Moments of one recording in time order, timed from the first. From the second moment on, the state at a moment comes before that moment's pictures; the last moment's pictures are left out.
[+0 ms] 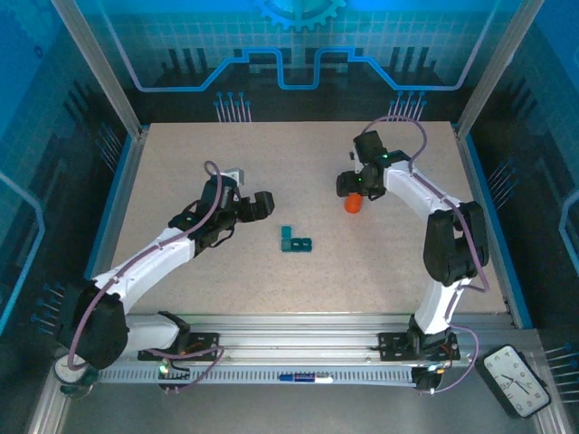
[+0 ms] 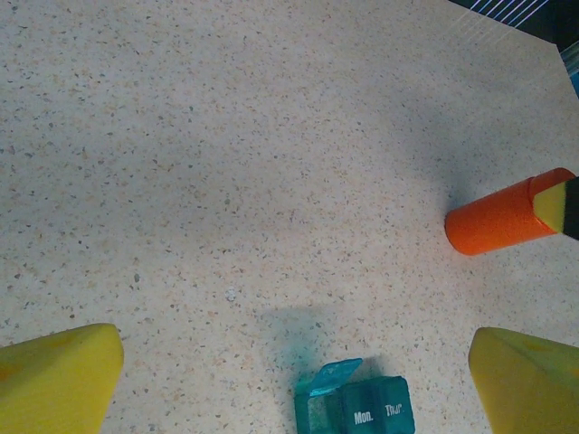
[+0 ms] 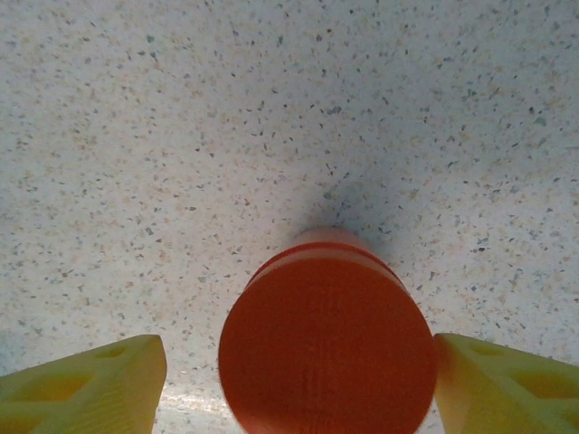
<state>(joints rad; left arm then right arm) -0.43 1.26 0.85 -0.22 -0.01 -0.58 0.29 1.83 1.46 -0.76 0.01 0.22</state>
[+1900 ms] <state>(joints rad) -0.43 1.67 0.91 0.46 0.49 0.02 0.28 1.78 1.68 -0.78 -0.56 0.25</state>
